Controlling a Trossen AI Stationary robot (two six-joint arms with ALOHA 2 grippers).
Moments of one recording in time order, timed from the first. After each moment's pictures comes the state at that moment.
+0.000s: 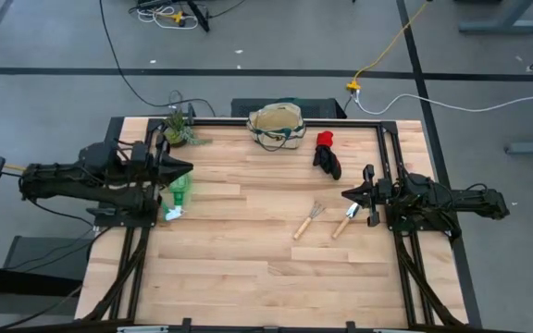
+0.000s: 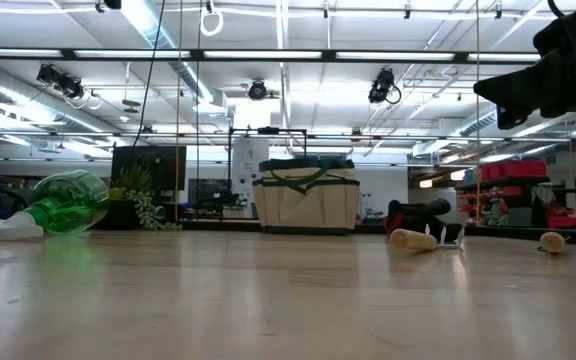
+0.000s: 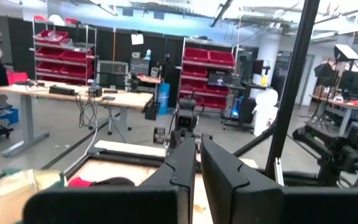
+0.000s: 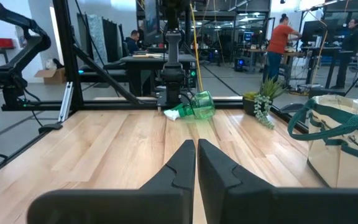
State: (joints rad) left arm -0.04 0.48 0.68 -0.06 -0.11 -0.12; right arm 0.00 0.00 0.02 0.01 -0.01 -0.01
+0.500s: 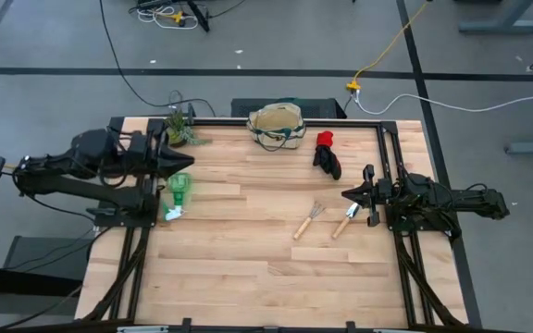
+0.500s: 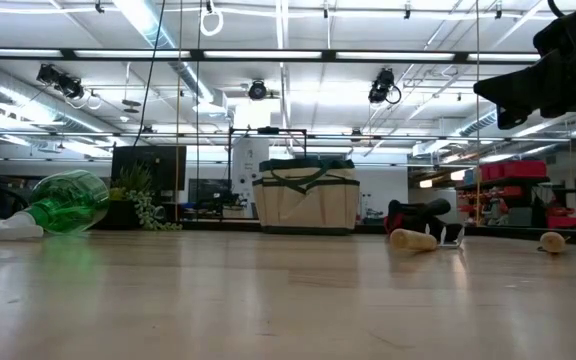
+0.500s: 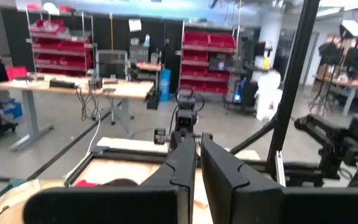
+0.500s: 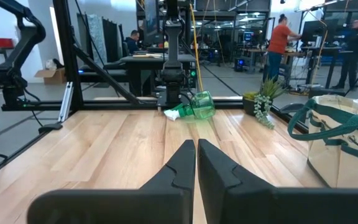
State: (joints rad) left arm -0.04 0.64 0.95 -0.25 -0.11 -0.08; right arm 0.00 0.00 0.02 0.01 -0.01 -0.01
